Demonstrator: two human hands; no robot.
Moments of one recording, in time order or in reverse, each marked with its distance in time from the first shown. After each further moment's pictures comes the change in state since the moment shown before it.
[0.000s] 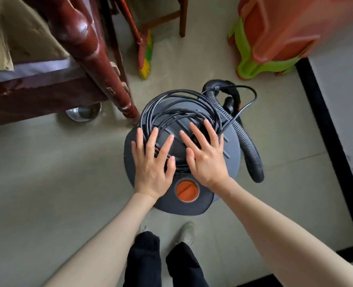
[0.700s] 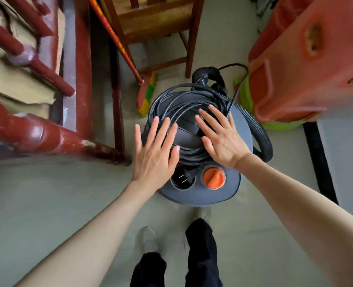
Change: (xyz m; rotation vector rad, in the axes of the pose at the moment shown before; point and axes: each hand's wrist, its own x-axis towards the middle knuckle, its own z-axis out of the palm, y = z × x) left_hand 0.267 0.013 0.053 0.303 -0.094 -0.036; right_hand 0.276 0.190 -0.049 -0.139 -0.268 -0.355
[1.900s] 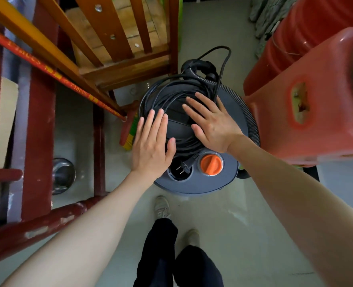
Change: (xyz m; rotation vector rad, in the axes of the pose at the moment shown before) left_hand 0.272 0.030 0.046 0.068 0.035 -0.056; right_hand 0.187 0.212 -0.066 0.005 -0.093 -0.106
